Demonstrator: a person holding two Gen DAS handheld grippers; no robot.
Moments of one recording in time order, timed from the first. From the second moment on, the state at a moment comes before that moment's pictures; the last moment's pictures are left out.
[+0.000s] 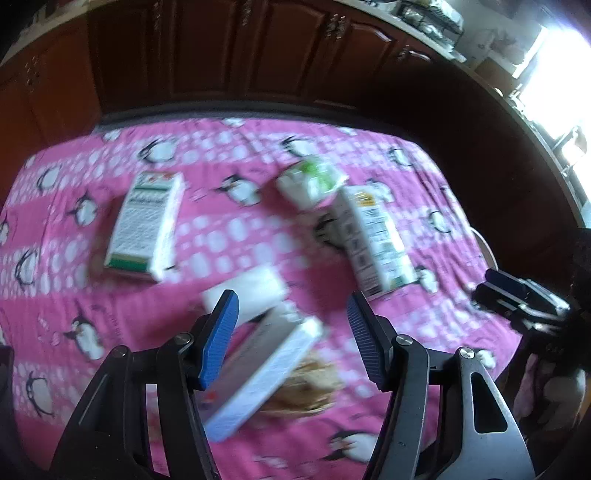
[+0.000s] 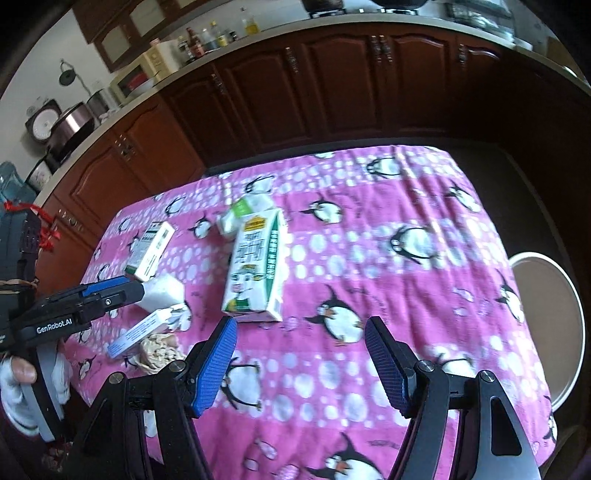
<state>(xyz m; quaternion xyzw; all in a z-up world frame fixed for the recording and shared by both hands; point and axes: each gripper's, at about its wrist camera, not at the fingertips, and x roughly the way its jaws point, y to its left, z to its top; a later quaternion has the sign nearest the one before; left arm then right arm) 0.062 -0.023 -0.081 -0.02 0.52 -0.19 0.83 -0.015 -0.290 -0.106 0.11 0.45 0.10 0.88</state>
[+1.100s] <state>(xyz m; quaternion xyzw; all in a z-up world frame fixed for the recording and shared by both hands) 0.112 -0.006 -0.120 -0.01 0.55 -0.22 0.81 0.217 -0.195 -0.170 0.08 0.58 0.15 0.80</state>
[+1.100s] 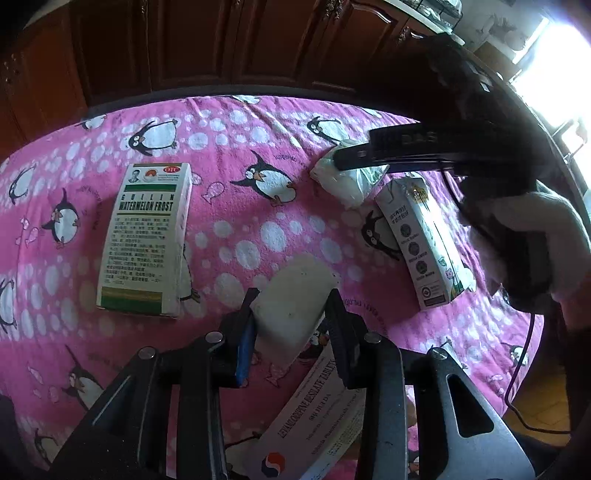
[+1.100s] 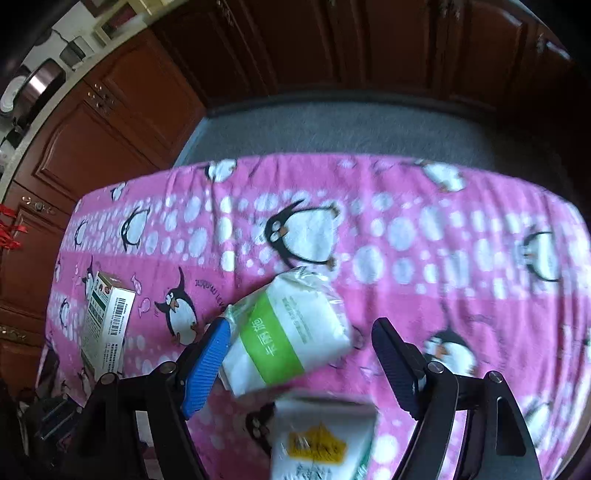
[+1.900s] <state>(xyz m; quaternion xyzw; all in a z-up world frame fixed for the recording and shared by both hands) 0.084 -0.035 -0.064 0.01 0.49 -0.23 0.84 0.089 -0.243 -0.078 0.10 0.43 0.19 0.88</state>
